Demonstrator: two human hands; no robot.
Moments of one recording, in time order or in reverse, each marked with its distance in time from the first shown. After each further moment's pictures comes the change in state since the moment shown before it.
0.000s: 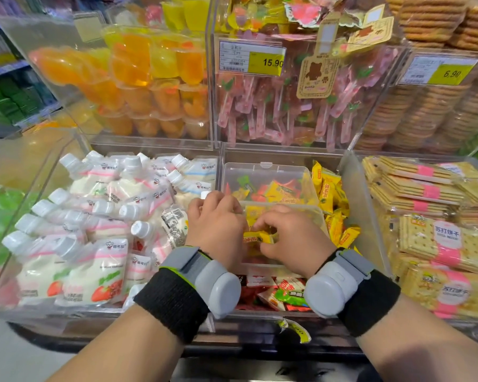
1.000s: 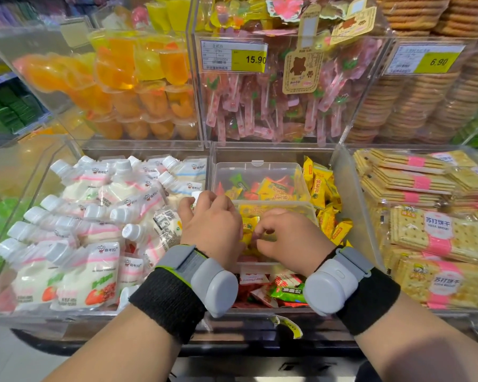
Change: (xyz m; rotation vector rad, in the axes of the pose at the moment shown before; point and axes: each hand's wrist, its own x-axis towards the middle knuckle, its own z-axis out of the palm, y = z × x) left_hand 0.003 0.008 -0.002 0.049 -0.048 -0.042; right_hand -0.006 0.008 -0.003 0.026 -0.043 0.032
